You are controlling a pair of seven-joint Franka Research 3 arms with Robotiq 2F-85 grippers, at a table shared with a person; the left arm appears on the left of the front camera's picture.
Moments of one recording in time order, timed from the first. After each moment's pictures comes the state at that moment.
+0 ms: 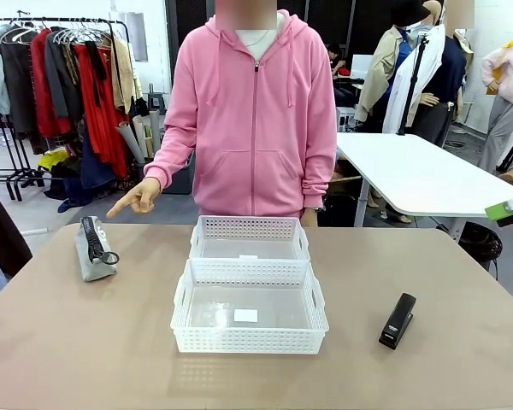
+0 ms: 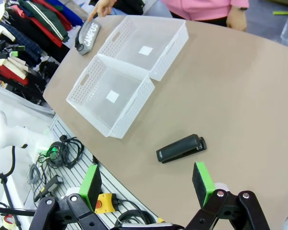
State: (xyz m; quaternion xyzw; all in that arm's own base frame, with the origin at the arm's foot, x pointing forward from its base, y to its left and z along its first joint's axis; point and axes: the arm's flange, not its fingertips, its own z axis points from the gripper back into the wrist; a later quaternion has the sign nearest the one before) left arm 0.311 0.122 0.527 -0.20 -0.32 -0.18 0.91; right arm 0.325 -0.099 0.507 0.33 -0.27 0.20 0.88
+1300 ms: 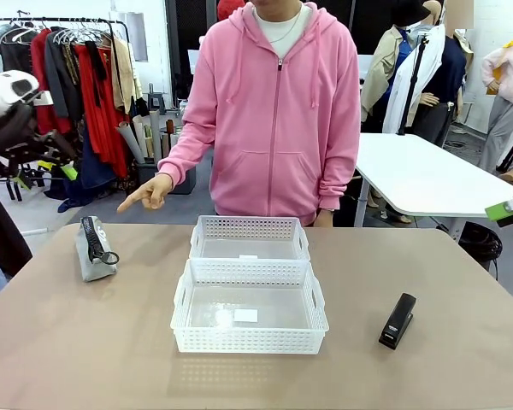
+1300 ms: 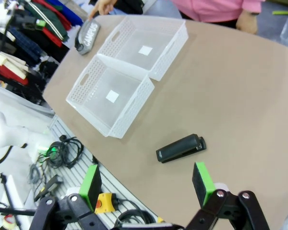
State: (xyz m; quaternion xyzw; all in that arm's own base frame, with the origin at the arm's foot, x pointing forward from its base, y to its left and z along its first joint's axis) left arm 0.495 0.029 0.543 -0.11 -0.19 0.05 0.98; right arm 0.325 -0.099 0.507 0.33 -0.27 0.20 0.88
